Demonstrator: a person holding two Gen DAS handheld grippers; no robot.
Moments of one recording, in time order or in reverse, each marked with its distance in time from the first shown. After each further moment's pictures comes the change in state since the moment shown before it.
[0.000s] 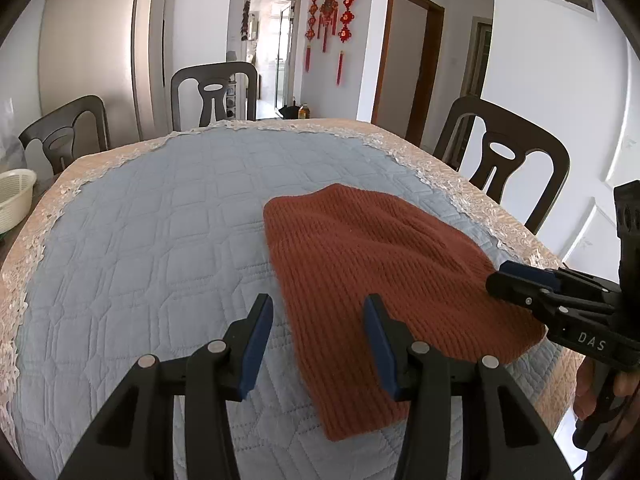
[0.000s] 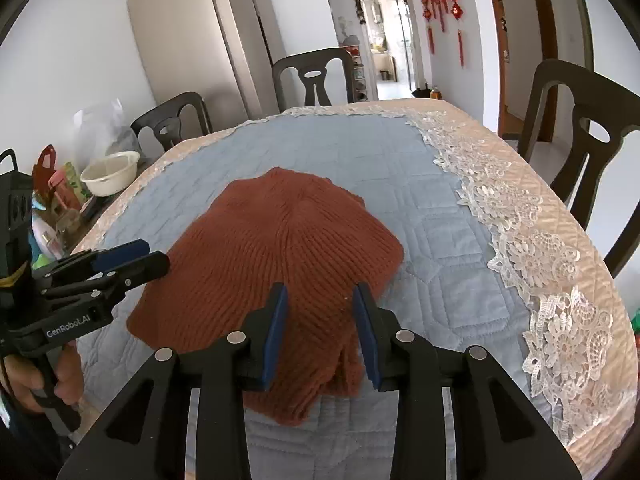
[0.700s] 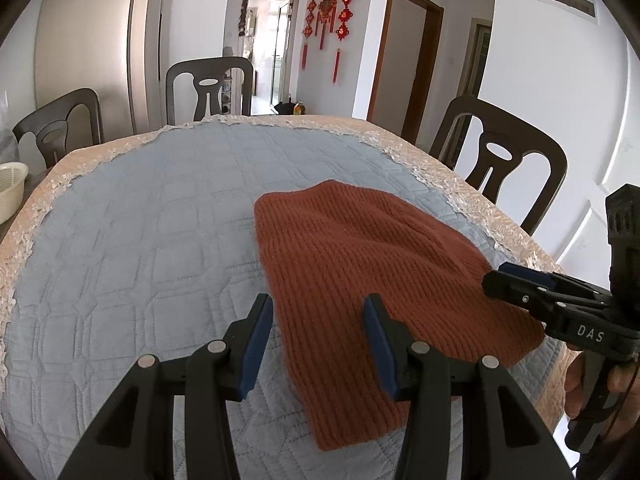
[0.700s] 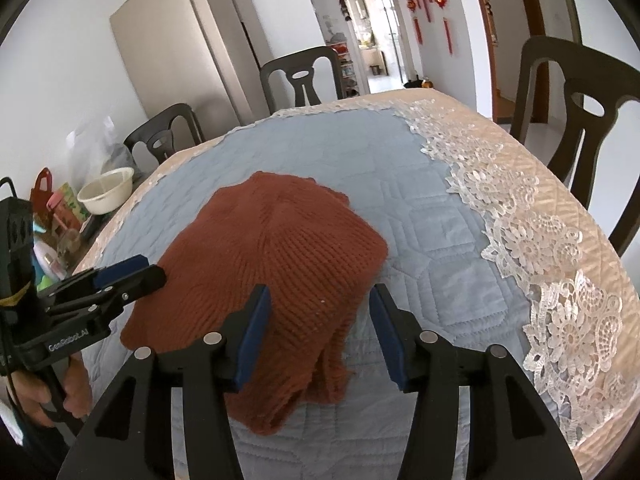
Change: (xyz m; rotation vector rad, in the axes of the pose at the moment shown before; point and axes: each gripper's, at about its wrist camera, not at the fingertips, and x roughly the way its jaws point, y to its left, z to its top) left arm 0.007 0.001 -0.001 -0.016 0.009 -0.030; right arm 0.006 -0.017 0.001 0.081 0.004 0.009
